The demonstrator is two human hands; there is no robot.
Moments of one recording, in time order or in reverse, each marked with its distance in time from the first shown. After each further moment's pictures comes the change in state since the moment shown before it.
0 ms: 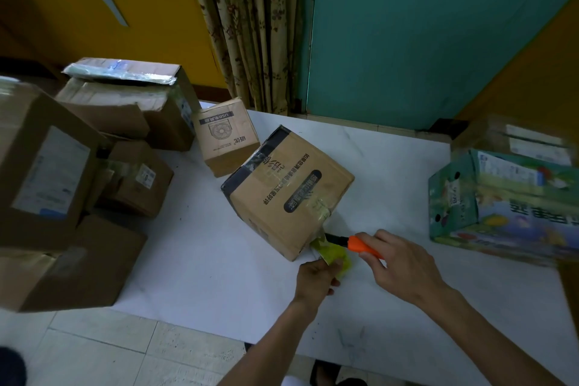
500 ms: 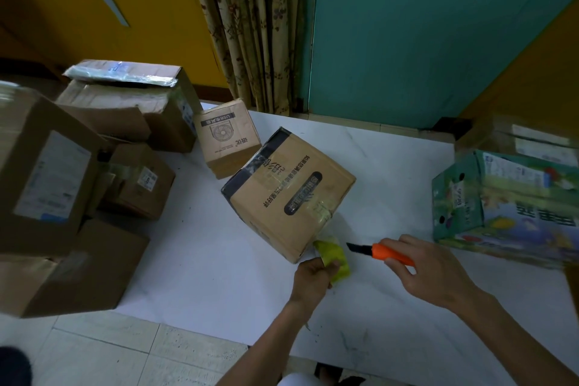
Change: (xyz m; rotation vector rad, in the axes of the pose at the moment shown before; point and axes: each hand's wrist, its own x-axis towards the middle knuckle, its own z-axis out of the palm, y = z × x) left_hand 0.012 -0.003 -0.012 0.123 0.007 0.070; right_hand -0.013 0.031 -0.017 0.101 -0.037 0.039
